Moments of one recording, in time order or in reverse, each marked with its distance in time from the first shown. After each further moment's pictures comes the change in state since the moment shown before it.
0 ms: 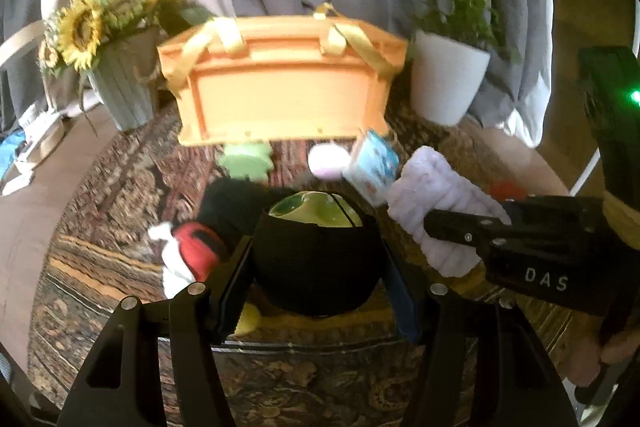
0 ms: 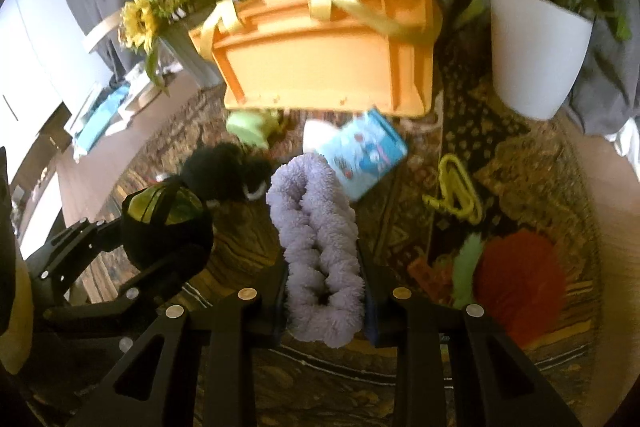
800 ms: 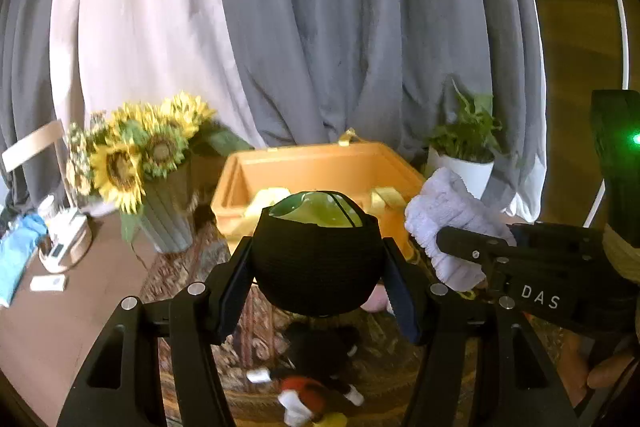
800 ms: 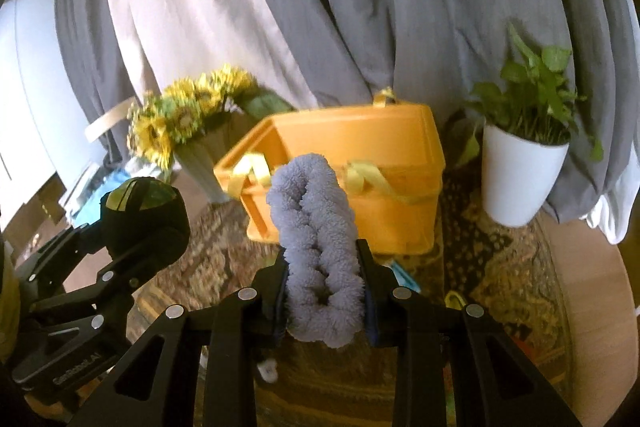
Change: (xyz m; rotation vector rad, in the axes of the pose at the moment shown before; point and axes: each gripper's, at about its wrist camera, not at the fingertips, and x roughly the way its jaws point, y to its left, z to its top) left arm -0.061 0.054 0.100 0.080 -0.262 0.002; right arm -0.060 0.056 0.082 0.056 -0.301 -0.080
